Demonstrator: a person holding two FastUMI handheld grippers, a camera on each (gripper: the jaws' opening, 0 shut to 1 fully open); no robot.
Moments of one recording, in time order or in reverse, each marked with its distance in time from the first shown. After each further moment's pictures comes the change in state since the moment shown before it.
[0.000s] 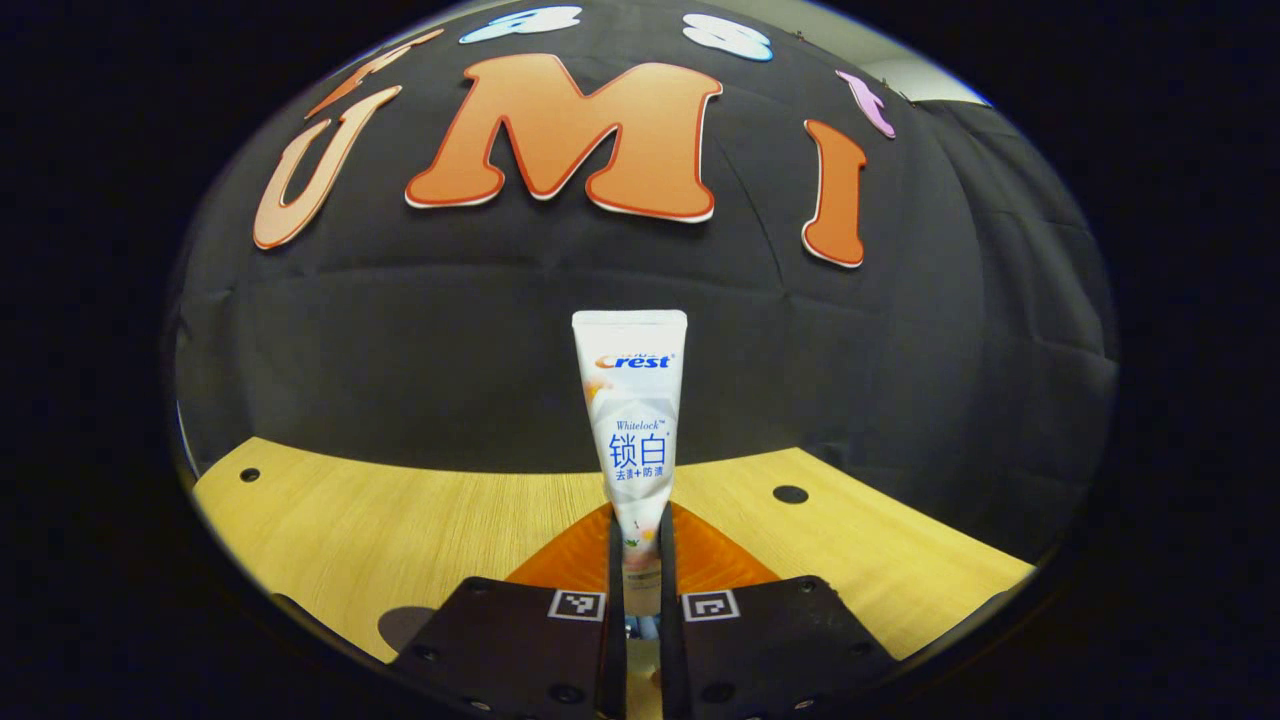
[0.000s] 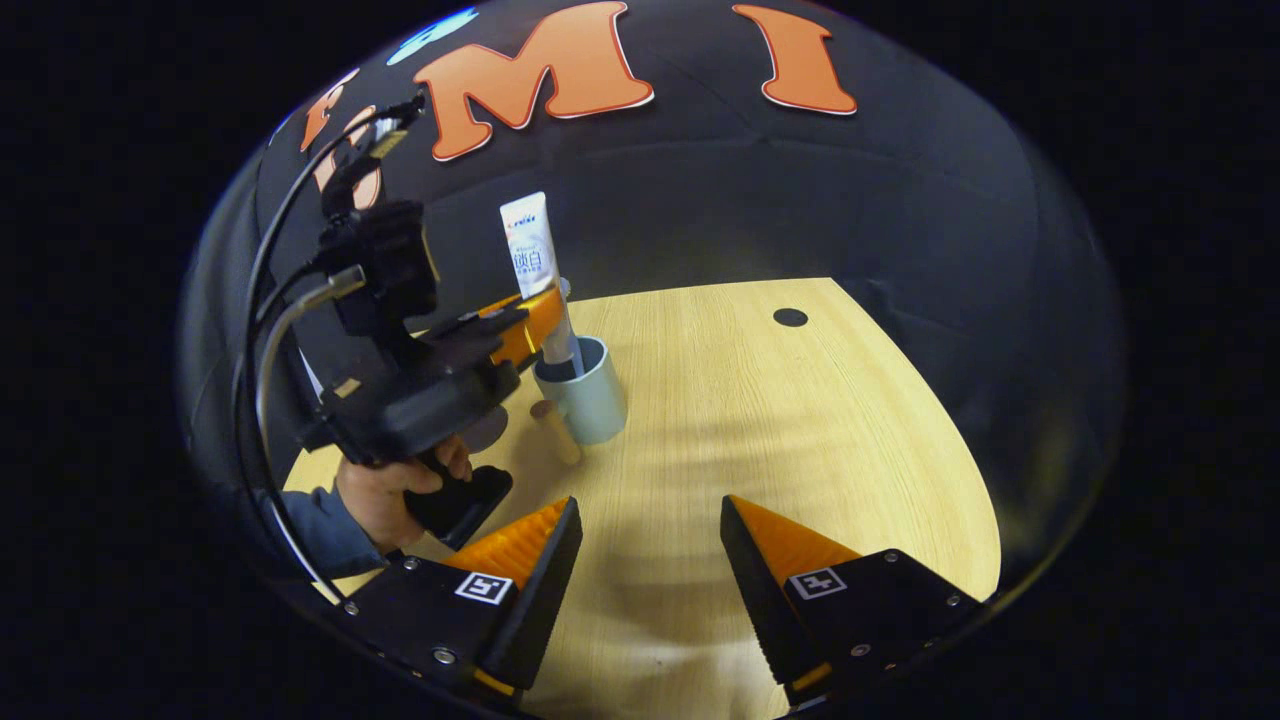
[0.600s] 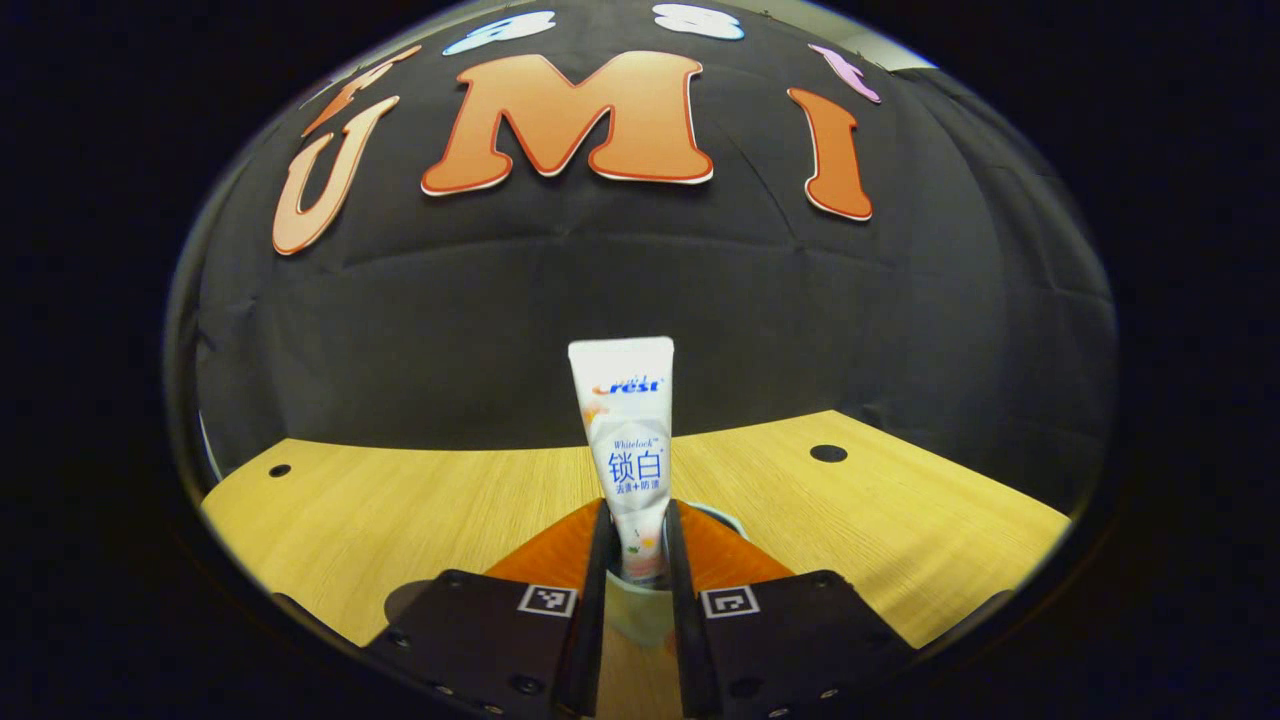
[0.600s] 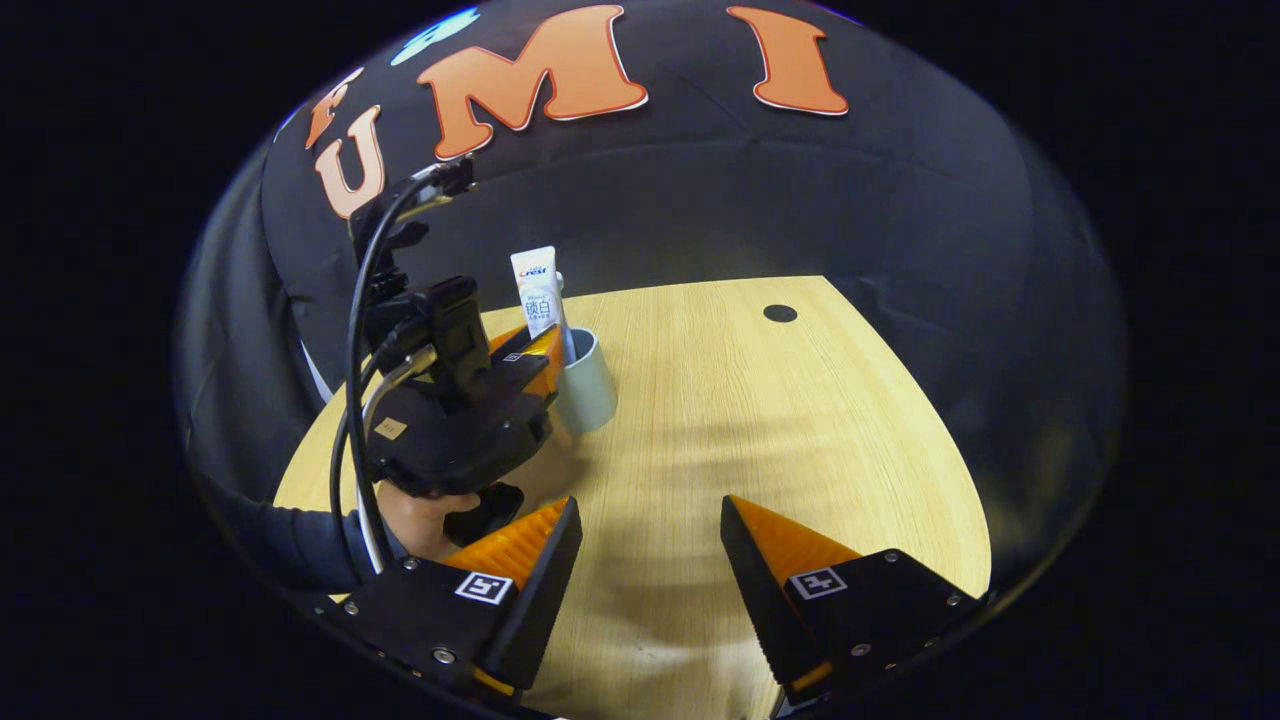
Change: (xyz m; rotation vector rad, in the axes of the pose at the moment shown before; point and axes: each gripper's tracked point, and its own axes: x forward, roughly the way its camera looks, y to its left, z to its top) left arm -0.013 0.005 -0.028 0.073 0.007 0.069; right arm -0.017 -0.010 -0.006 -0.004 -0.008 -0.010
